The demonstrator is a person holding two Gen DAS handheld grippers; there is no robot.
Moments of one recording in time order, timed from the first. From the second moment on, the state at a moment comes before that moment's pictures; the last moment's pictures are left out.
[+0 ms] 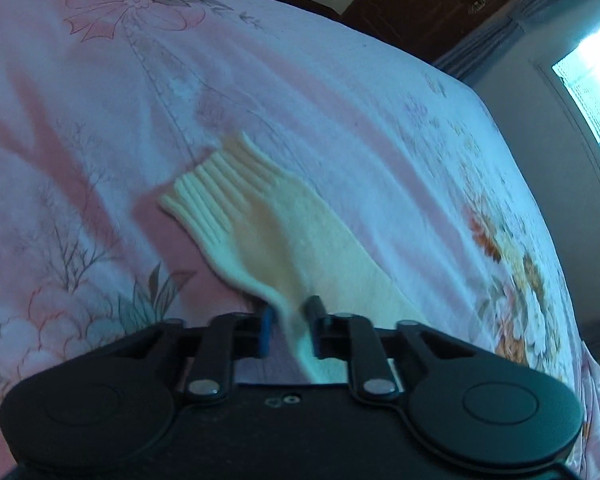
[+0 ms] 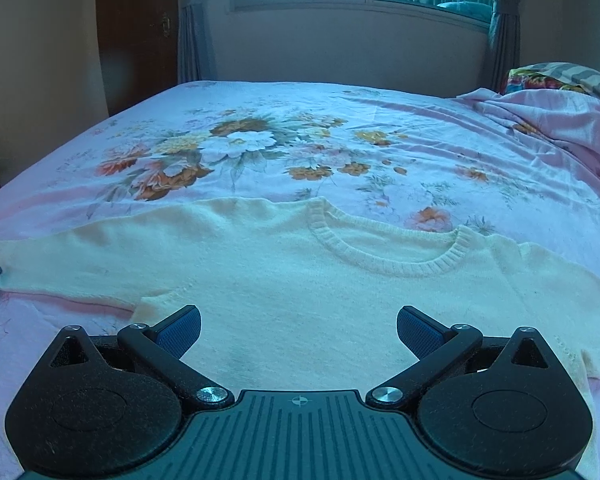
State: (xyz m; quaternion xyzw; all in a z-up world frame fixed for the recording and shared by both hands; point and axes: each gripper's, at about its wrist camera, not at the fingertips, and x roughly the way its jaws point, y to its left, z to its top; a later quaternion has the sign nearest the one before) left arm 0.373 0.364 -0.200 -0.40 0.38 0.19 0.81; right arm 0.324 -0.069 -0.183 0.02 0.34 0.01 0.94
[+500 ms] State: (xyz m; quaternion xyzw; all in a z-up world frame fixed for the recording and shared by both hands) left arm 0.381 0.143 -0.068 -0.15 0.29 -0.10 0.94; right arm 0.298 -0.126 -0.177 0.03 0.35 -0.05 0.94
